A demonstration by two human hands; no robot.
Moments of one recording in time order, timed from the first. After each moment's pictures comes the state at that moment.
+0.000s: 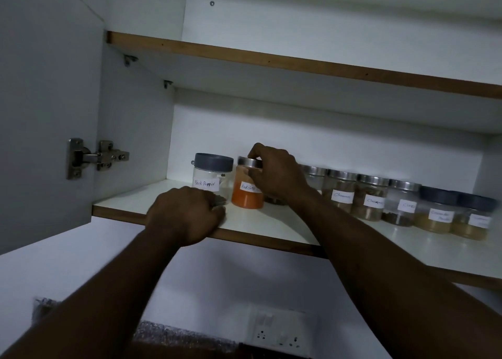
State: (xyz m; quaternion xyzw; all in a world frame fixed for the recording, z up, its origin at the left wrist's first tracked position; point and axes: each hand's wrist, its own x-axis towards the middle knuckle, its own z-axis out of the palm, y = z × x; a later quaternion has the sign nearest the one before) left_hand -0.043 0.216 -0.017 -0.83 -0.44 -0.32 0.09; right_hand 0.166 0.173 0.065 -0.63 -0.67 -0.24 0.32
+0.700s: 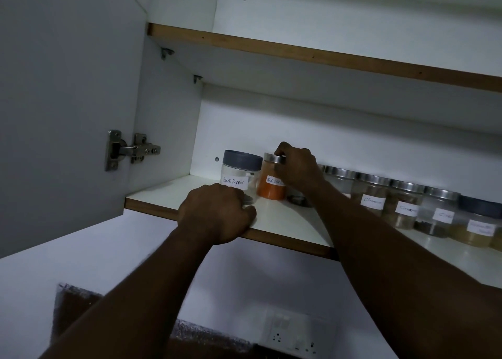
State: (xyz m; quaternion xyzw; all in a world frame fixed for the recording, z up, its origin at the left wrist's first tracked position) left_hand -0.042 0.214 -0.017 -0.83 -0.43 -0.35 0.08; right_hand 0.168 0.219 0.073 -0.70 -0.61 -0.20 0.31
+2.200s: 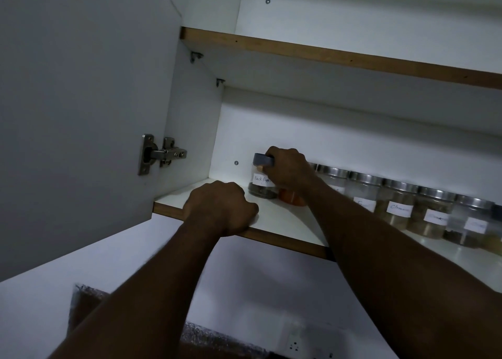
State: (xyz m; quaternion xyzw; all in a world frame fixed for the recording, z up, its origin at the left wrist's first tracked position) left_hand -0.071 0.251 -0.011 -0.81 -0.48 -0.32 0.08; right_hand 0.120 0.274 0.070 -0.69 -0.66 -0.21 0.23
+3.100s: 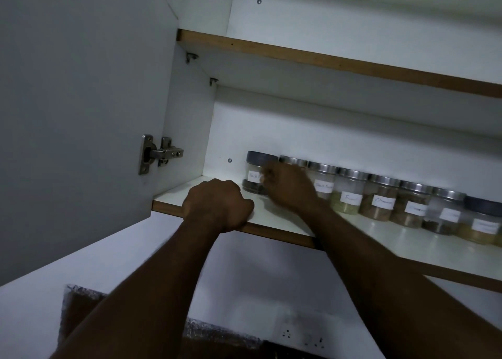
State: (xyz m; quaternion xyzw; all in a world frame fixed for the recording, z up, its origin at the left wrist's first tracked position) left_hand -0.073 0.242 -0.011 -0.82 -0.48 -0.32 0.06; right_hand 0.094 0.199 0.036 -0.67 -0.66 -0.20 0.28
